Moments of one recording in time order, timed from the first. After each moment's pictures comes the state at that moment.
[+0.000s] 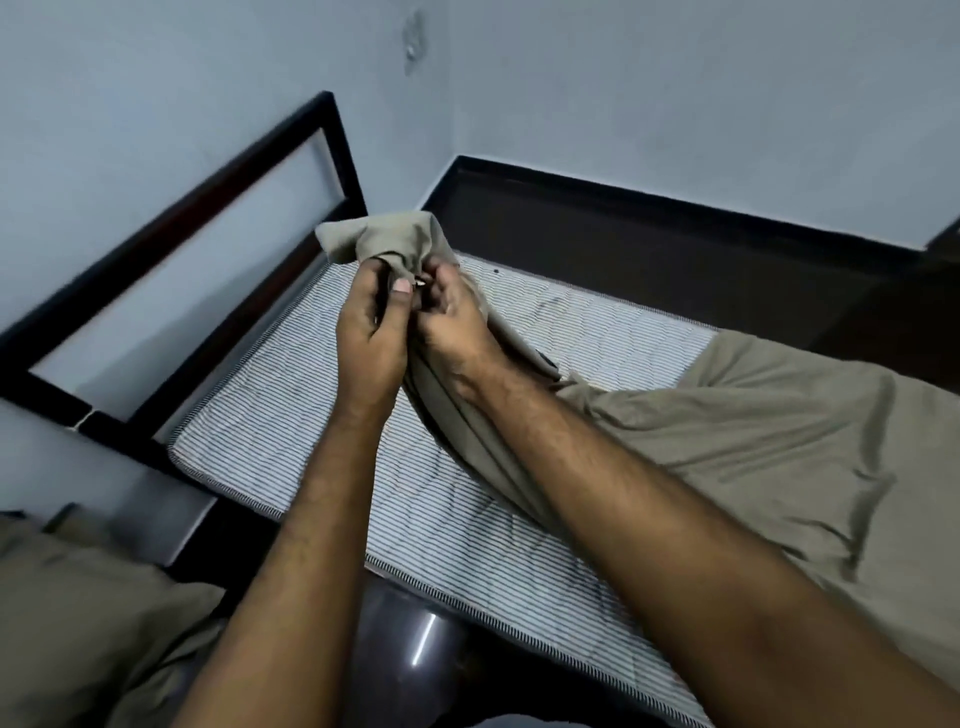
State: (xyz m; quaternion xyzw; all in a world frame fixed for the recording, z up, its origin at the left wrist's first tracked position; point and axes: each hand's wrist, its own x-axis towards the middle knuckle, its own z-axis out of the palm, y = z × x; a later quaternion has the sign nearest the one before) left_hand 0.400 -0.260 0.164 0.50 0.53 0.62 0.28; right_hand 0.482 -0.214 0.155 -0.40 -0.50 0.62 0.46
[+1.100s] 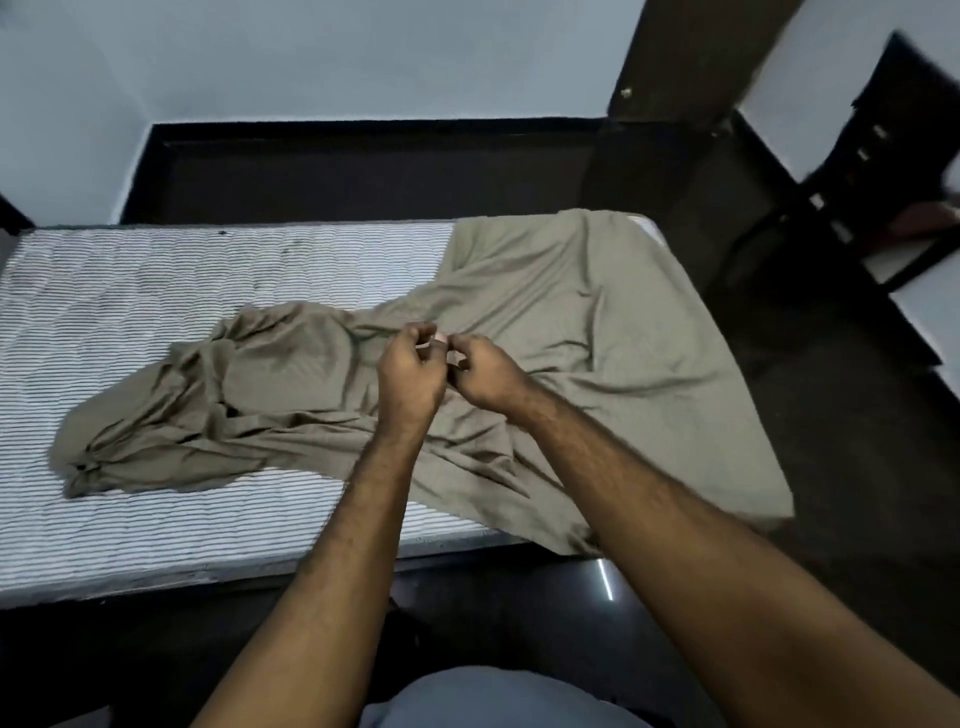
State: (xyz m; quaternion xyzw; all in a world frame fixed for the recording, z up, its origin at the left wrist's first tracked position) left_hand 0.746 -0.404 0.067 0.61 0.58 0.37 0.40; right_hand 0.867 -0.420 0.058 -0.69 -0.58 0.38 0.23
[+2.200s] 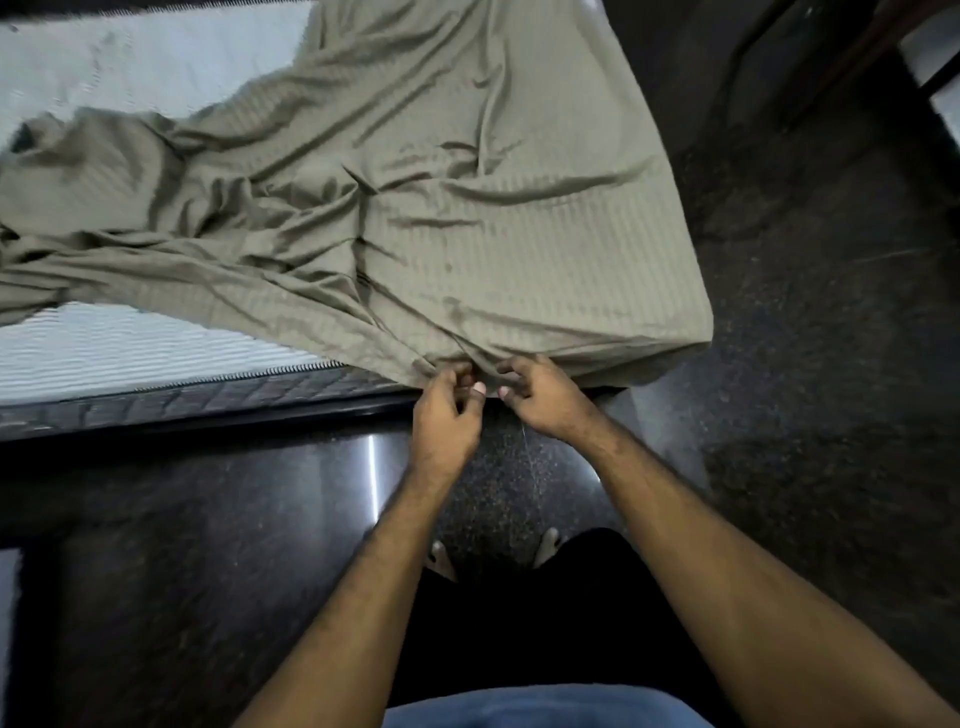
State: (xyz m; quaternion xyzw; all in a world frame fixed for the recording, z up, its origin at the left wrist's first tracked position) left_hand 0.975 -0.766 -0.188 0.61 0.56 0.25 0.50; right_hand 1.138 -0.784 -0.195 -0.73 -0.53 0.40 0.15
